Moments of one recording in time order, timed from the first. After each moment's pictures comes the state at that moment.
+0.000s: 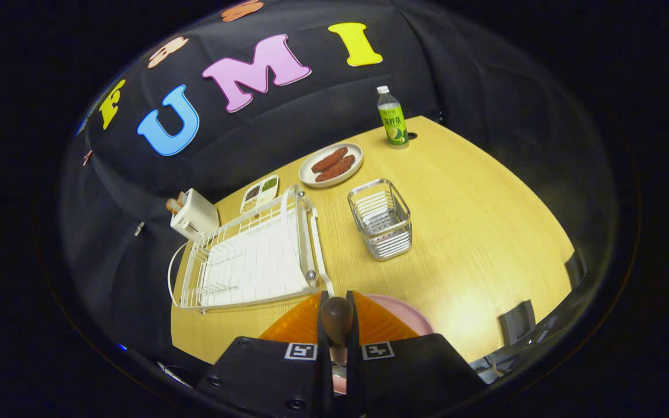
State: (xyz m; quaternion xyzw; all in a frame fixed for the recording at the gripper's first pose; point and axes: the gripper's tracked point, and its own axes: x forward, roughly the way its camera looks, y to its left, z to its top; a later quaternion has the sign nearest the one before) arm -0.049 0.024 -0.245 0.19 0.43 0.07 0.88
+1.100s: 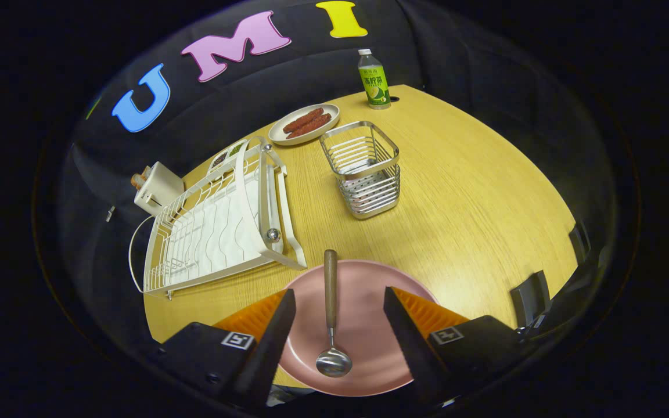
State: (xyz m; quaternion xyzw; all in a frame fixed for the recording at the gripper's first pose) arm -0.063 0.018 -0.298 0.15 0.47 0.03 0.87
